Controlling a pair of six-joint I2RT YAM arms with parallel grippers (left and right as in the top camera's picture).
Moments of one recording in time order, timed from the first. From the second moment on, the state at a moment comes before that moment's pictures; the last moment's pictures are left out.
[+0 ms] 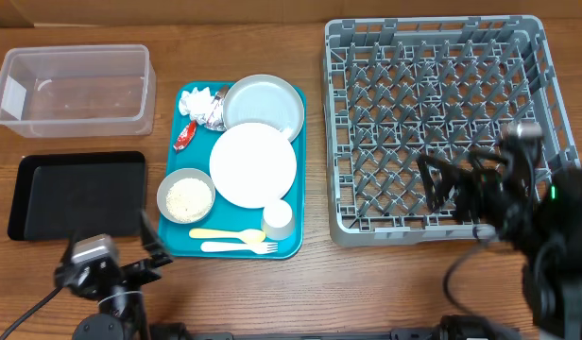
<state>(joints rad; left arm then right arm) 0.03 0.02 0.51 -0.58 -0.31 -0.11 -0.02 0.86 1.17 -0.84 -0.48 0.20</state>
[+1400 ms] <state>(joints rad) 0.60 0.97 1.10 -0.82 0.05 0.13 0.91 1.80 1.30 -0.80 -0.12 0.40</state>
